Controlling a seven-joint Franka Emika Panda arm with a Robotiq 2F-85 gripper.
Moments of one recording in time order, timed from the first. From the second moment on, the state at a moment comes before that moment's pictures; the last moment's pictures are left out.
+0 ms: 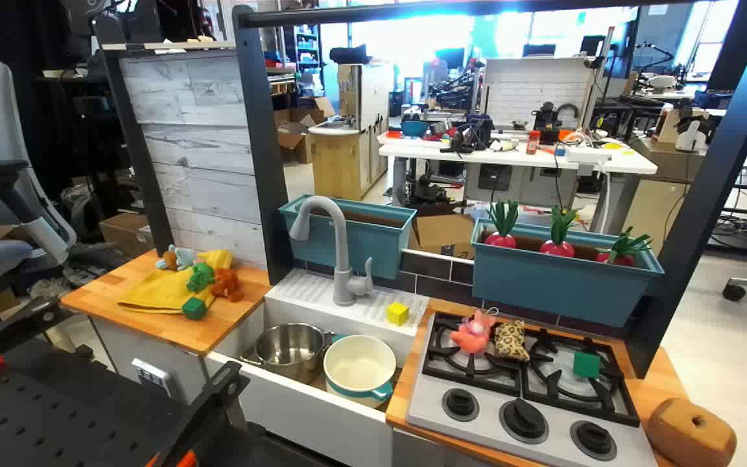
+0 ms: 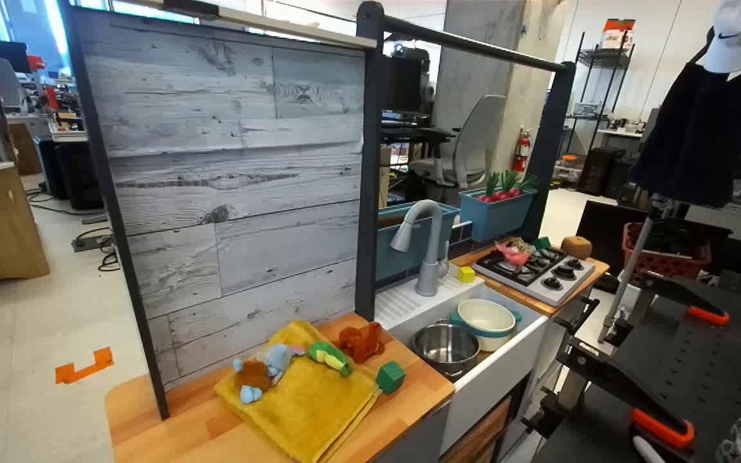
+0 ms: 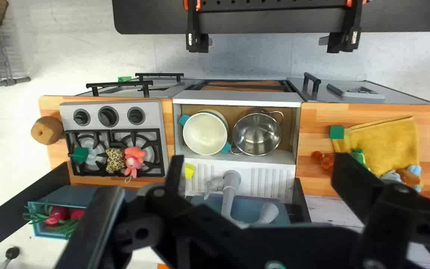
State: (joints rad) arm -0.02 -0.39 0.10 -2.33 -0.16 1.90 0.09
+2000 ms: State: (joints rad) arm -0.01 0.43 0.03 -1.91 0.07 2.23 0.25
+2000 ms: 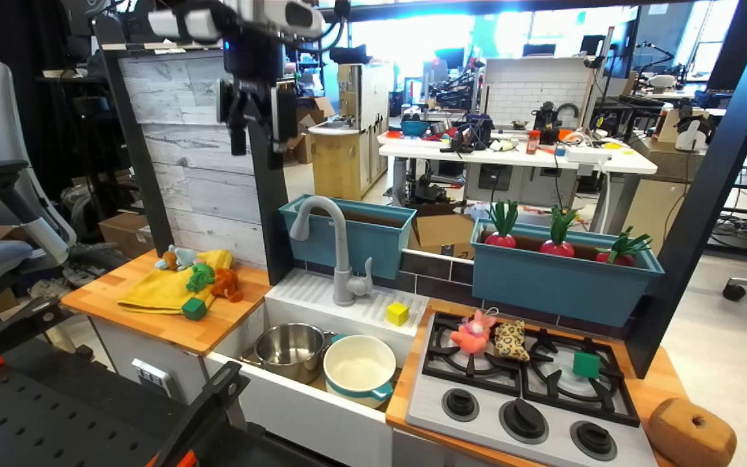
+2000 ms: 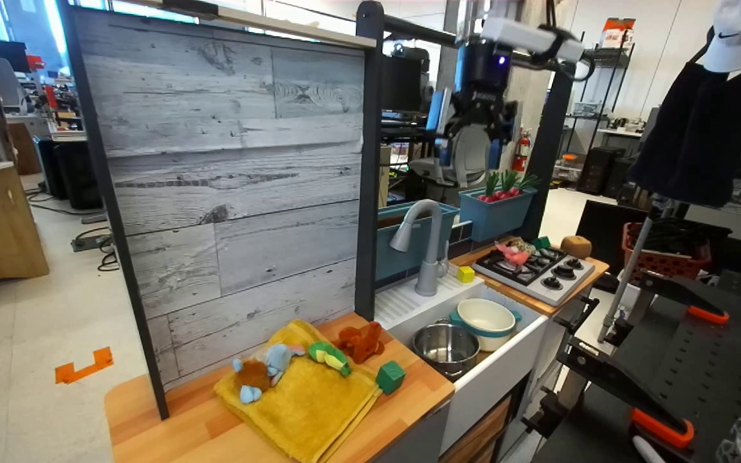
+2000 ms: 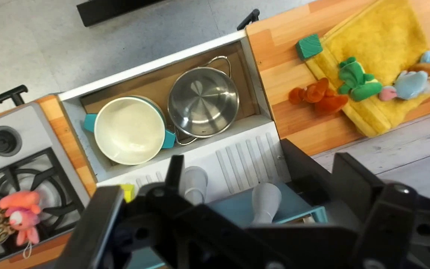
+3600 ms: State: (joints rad) arm 0.18 0.99 0.13 -1.81 0.05 2.77 0.21
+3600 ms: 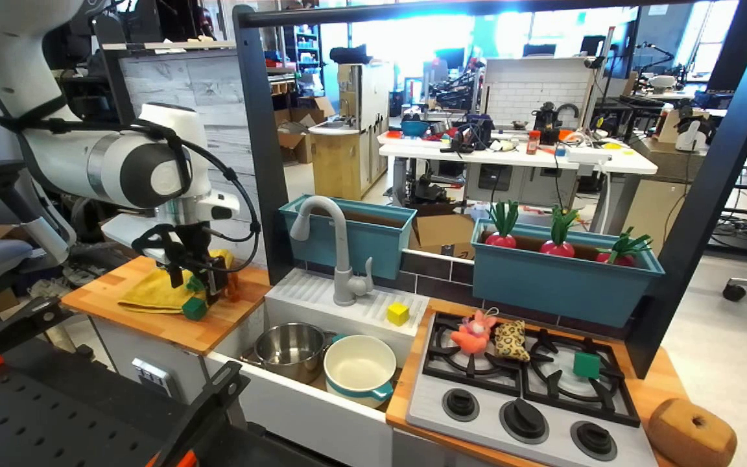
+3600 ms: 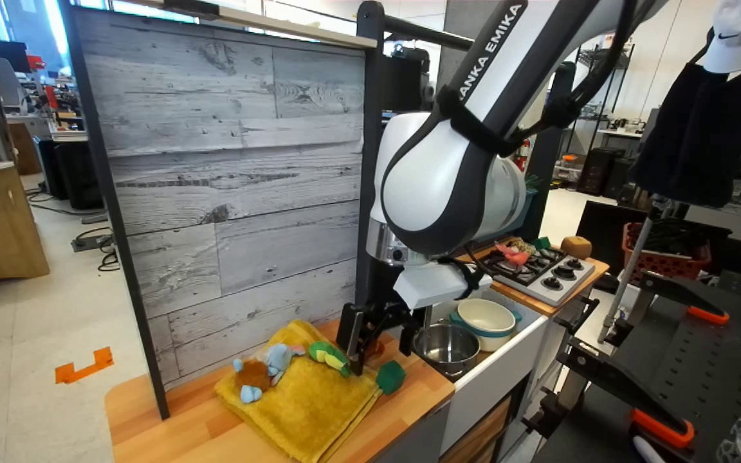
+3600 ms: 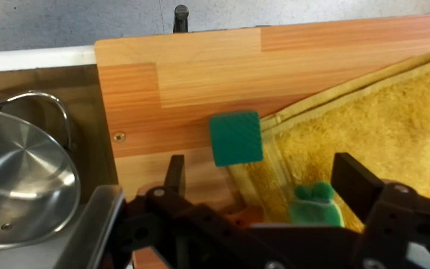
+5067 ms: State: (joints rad) arm 0.13 0.97 -0.11 -1.61 0.07 2.30 0.43
